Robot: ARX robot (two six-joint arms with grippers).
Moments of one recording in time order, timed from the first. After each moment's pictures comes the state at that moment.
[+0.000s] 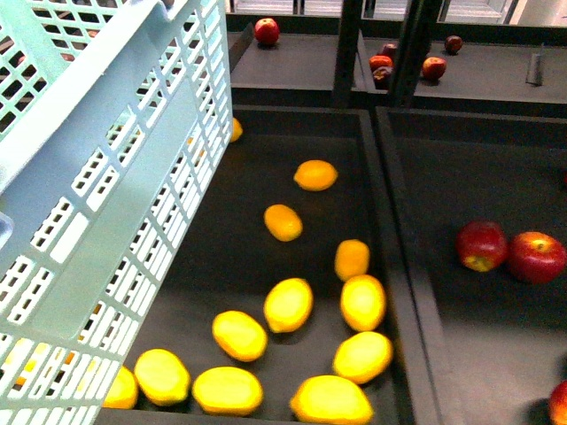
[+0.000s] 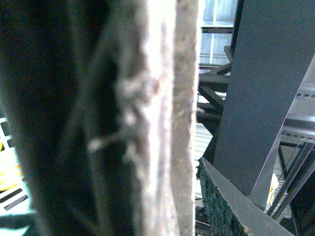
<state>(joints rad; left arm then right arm) 0.02 1.01 0.79 0.00 0.28 -1.49 0.00 0.00 0.02 0.00 0.00 0.00</state>
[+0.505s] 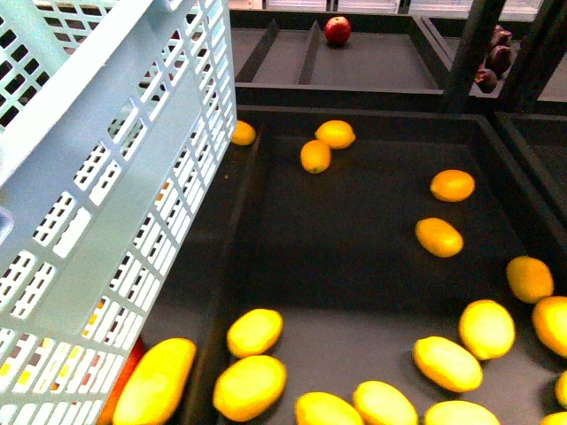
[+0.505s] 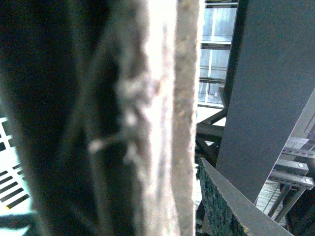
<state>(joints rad) 0.02 1.01 0.79 0.00 0.29 -1.49 0.00 0.00 0.02 0.00 0.00 0.00</state>
